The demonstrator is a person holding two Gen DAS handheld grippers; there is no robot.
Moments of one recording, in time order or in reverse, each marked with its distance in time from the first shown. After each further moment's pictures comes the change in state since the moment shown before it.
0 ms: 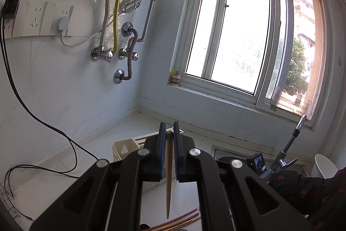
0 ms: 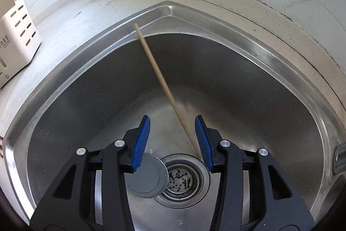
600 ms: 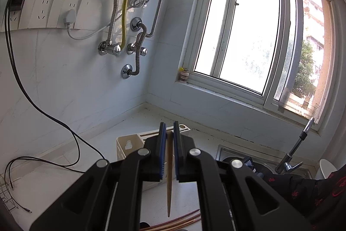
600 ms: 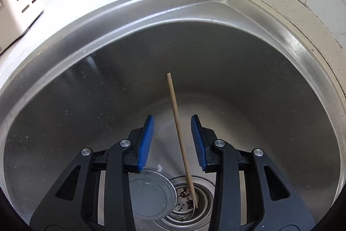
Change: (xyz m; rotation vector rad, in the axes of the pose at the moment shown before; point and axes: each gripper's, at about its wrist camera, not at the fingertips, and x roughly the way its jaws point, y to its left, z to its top) left arm 0.008 0.001 -0.005 -0.034 0.019 0.056; right arm 0.057 0.030 0.009 -0.179 0.056 0.050
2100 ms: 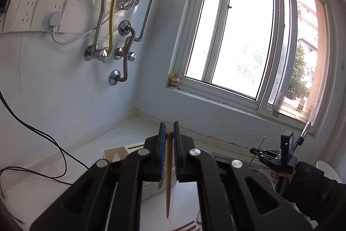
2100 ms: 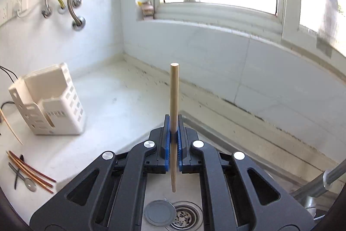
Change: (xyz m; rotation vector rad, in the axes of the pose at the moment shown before) left arm 0.024 -0.006 0.011 0.010 -0.049 -0.060; right arm -0.258 0.007 0.028 0.118 -0.514 -0.040
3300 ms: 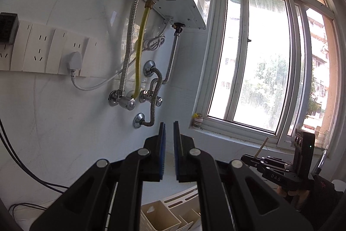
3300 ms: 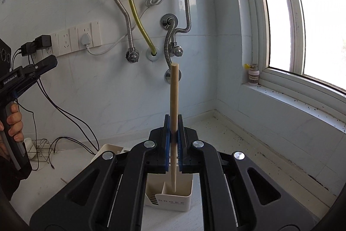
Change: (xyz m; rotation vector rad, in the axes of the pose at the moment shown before) left arm 0.006 0.062 0.065 0.006 -0.163 0.086; right arm 0.005 0.186 0.129 -0.103 -0.177 0.406
